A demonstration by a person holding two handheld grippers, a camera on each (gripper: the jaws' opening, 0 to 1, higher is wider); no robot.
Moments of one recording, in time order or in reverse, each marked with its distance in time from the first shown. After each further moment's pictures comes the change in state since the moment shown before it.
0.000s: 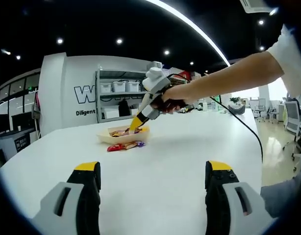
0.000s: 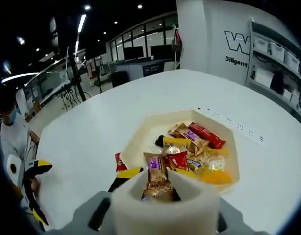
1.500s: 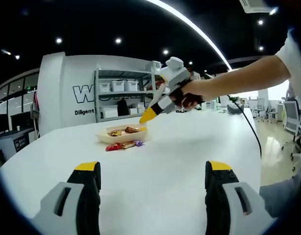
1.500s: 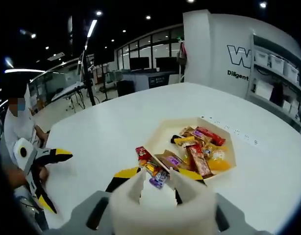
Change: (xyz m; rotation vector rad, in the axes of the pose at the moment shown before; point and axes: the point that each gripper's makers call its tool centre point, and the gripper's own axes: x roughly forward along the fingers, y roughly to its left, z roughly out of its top) left arm 0.001 -0.004 0.000 -0.001 0.004 -0.014; right arm -0.049 0.048 -0.016 -0.073 -0.096 0.029
